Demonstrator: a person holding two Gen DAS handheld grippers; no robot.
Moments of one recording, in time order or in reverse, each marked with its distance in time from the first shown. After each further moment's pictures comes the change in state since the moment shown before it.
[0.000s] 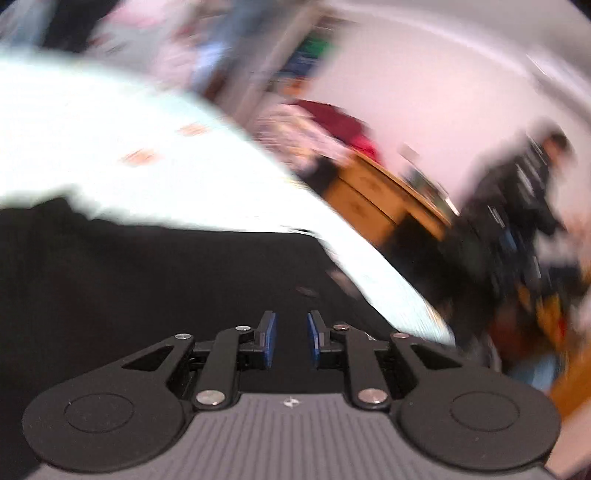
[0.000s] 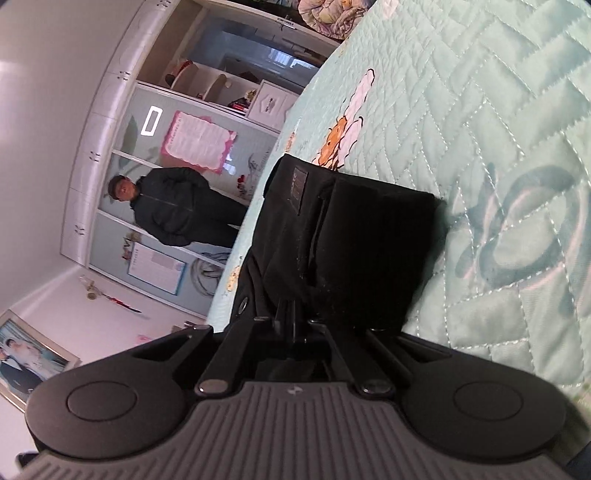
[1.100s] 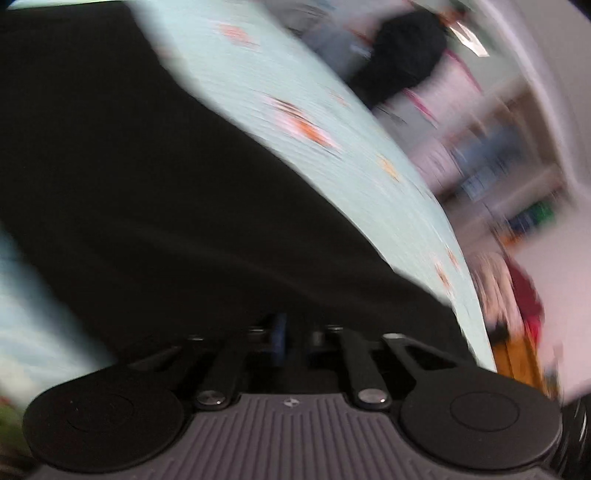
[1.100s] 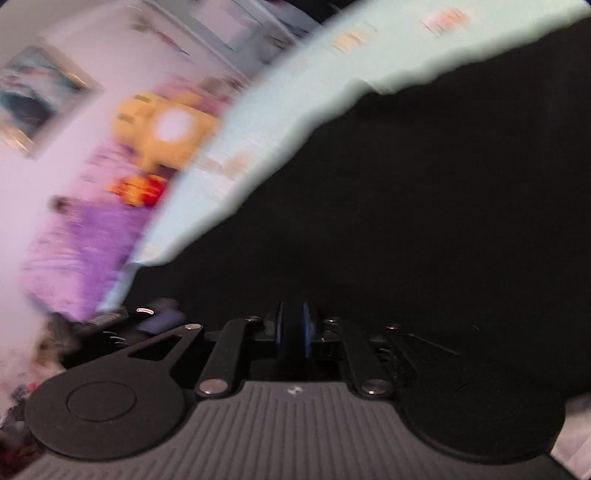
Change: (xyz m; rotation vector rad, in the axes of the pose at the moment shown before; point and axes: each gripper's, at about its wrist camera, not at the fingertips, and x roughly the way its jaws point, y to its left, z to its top) left arm -0.316 0.208 -0.044 -0.601 -0.332 0.489; right arm 0.102 0.164 -0.184 -0.501 0.691 -0.004
